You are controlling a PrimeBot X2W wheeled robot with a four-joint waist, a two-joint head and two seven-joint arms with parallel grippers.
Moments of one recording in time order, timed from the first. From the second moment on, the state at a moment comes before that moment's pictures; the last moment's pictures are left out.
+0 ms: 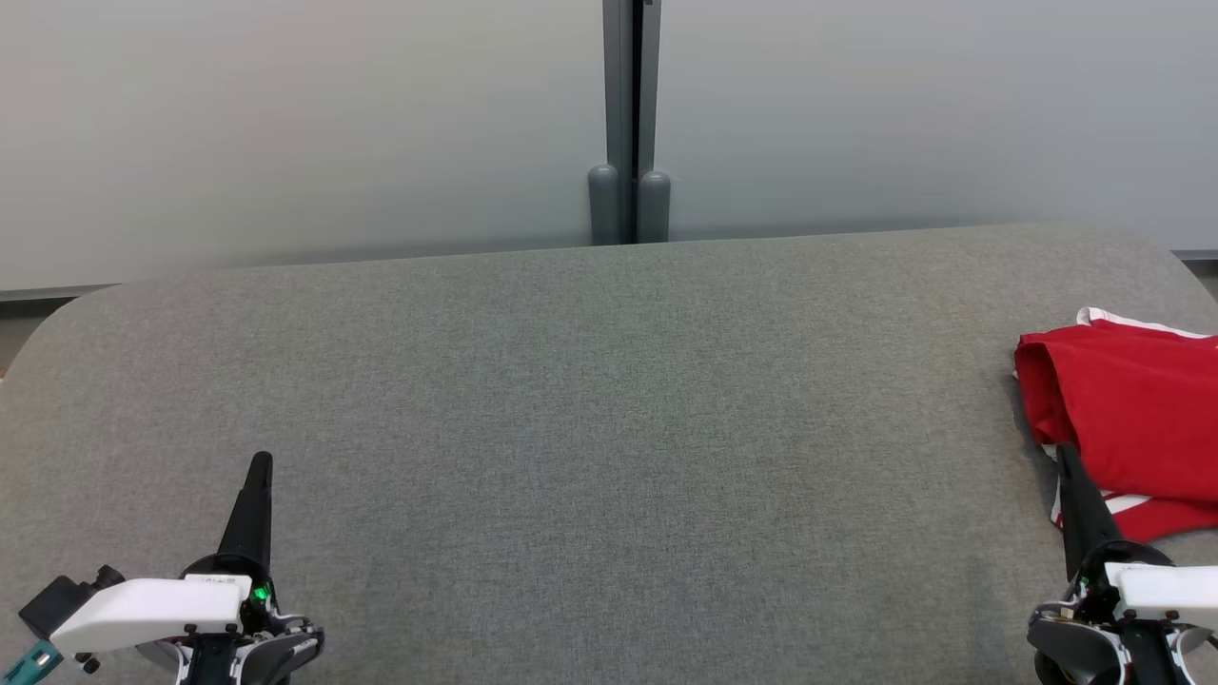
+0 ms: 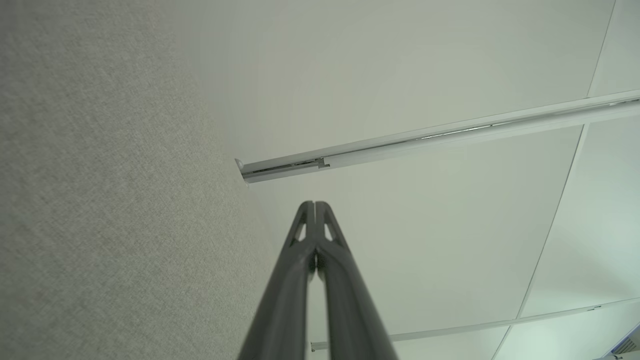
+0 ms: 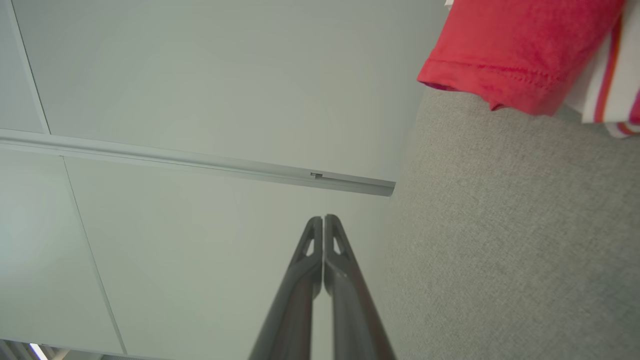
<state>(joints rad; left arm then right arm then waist) -0.07 0.08 0.07 0.24 -1.50 -0.10 0.08 -0.06 -0.06 -0.10 0.21 1.47 0.13 0.10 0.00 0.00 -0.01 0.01</state>
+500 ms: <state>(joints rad) -0.09 0.06 0.10 0.24 -1.58 -0.12 0.10 -0.09 -0.06 -0.10 0.24 1.58 0.13 0.10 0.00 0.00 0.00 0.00</state>
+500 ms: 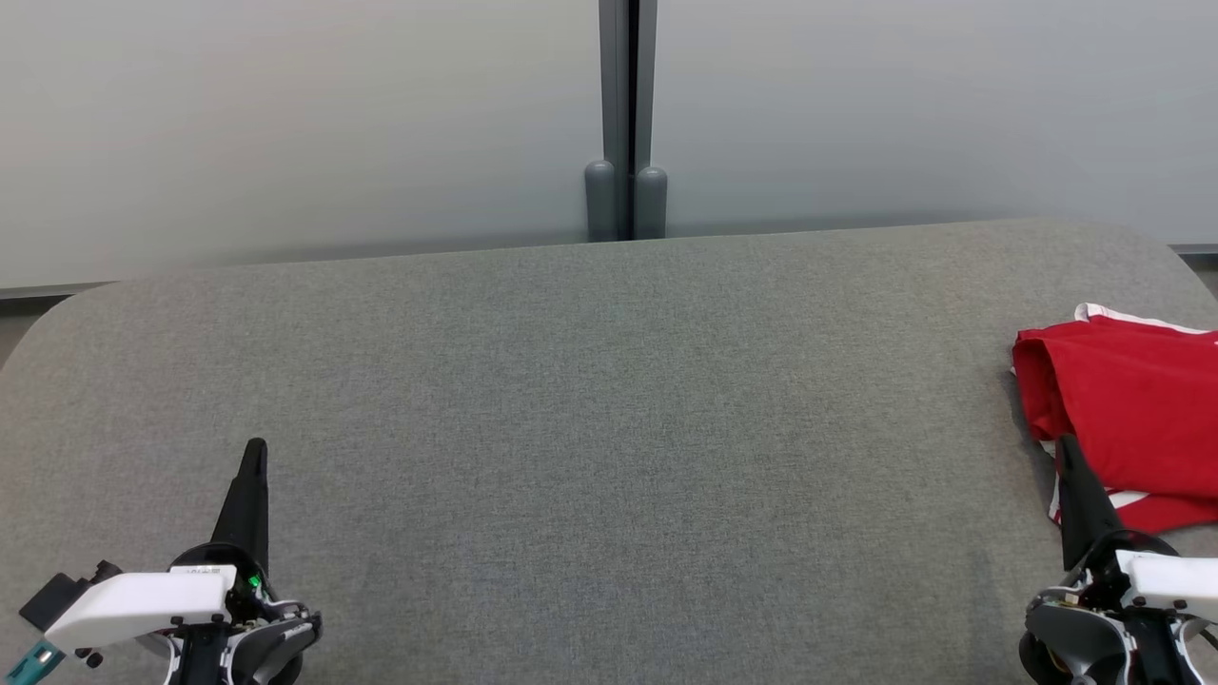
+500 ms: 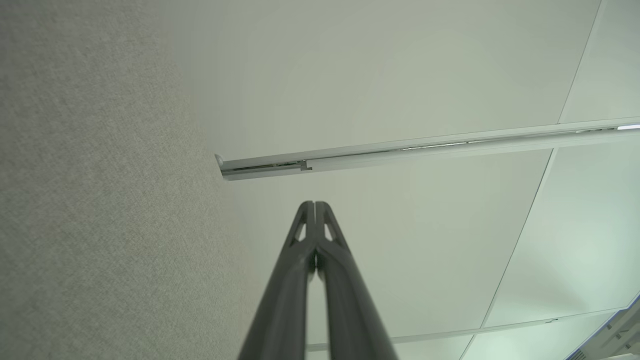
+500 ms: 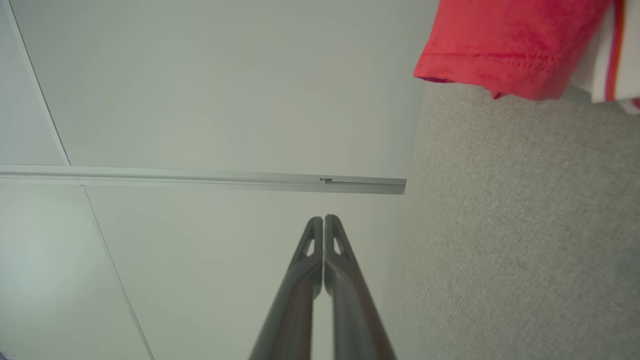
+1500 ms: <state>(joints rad) -0.10 0.05 0.11 0.25 -1.61 -0.13 0.11 -0.10 -0.05 -0.11 0.25 1.62 0.13 0.11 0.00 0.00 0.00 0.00</state>
